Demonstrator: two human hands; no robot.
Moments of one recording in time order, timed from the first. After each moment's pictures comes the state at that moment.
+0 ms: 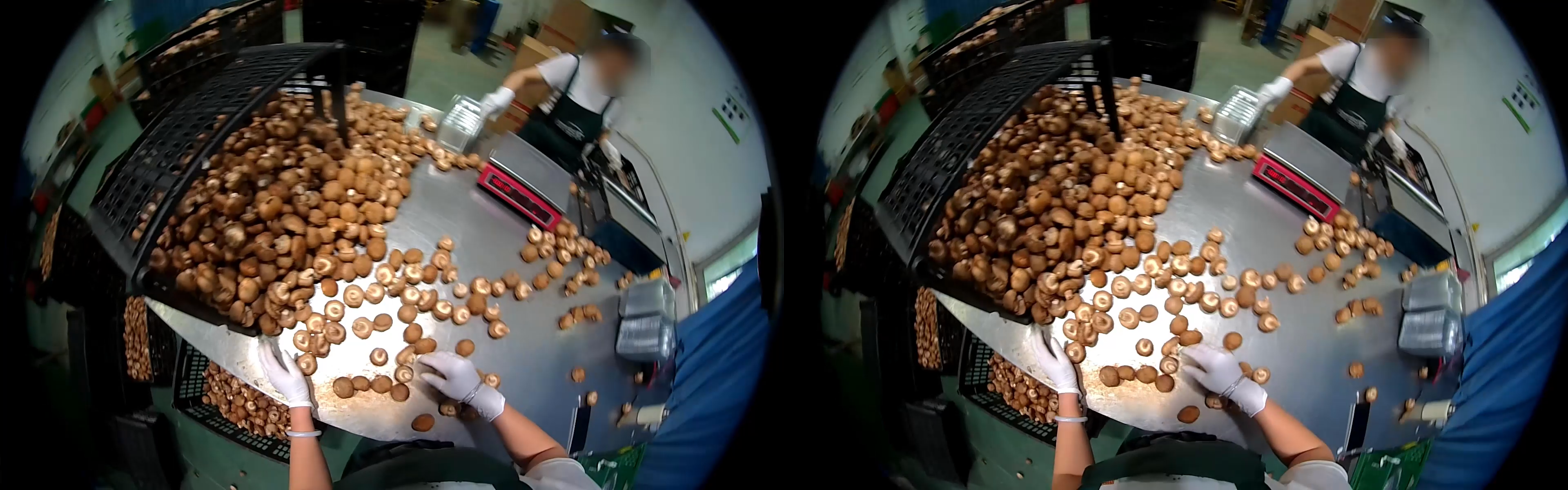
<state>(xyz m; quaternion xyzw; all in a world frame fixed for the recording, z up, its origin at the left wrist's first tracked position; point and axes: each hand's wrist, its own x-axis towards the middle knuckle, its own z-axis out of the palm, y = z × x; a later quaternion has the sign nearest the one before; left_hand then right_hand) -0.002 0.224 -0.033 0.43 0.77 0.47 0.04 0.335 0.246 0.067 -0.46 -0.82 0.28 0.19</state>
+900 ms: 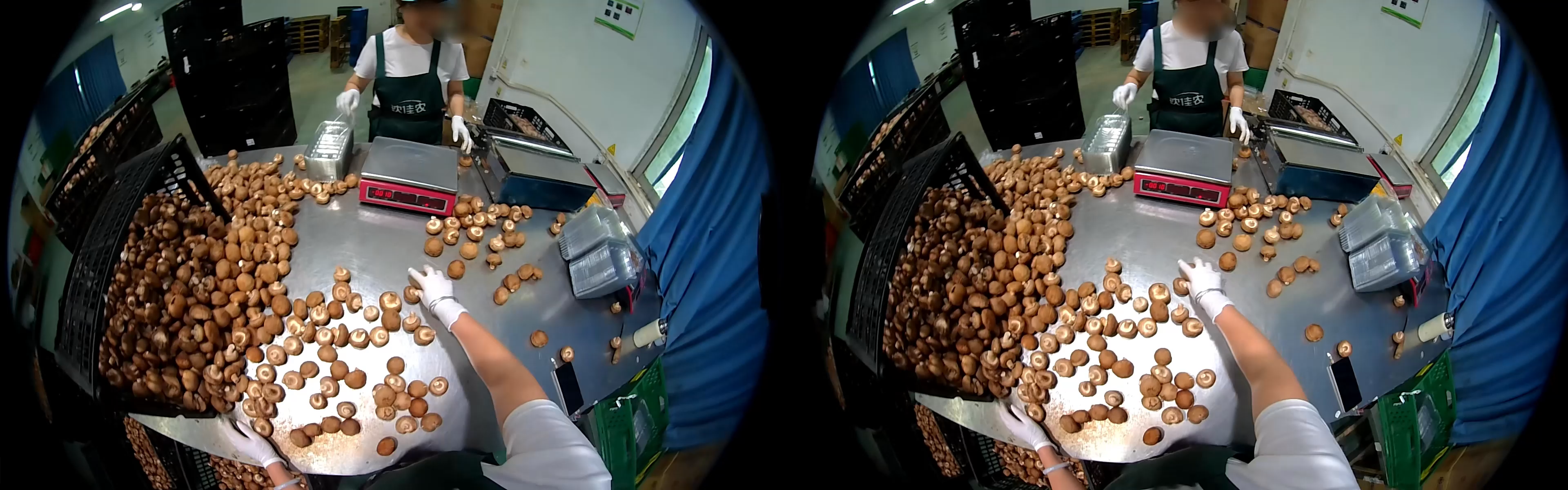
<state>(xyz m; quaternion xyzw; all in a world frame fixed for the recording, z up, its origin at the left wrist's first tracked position) -0.014 0.225 -0.054 0.44 0.80 0.41 0.00 0.499 0.395 0.033 -0.77 -0.64 0.07 0.06</state>
